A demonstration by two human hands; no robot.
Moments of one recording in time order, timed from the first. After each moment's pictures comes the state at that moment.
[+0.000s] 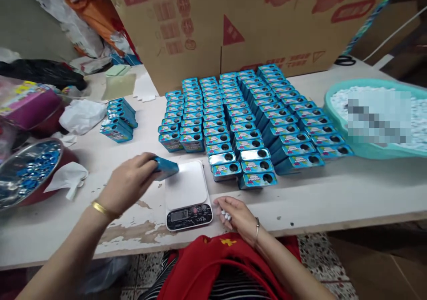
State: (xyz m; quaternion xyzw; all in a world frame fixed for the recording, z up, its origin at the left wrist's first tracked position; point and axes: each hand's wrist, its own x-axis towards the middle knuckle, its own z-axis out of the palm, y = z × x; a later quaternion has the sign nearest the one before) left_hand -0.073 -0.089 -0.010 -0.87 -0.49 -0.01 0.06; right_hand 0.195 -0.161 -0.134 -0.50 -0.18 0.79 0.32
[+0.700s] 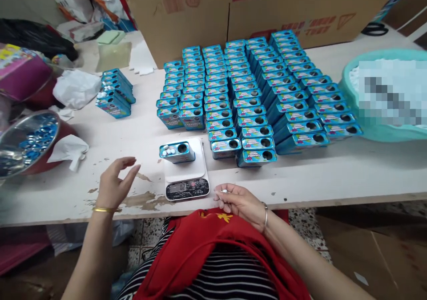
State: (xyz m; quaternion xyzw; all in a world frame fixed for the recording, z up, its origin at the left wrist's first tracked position) left_hand -0.119 -0.167 -0.081 -0.68 -0.70 -0.23 -0.07; right_hand 0.225 -0.183 -0.110 -0.44 -0.12 0.86 0.23
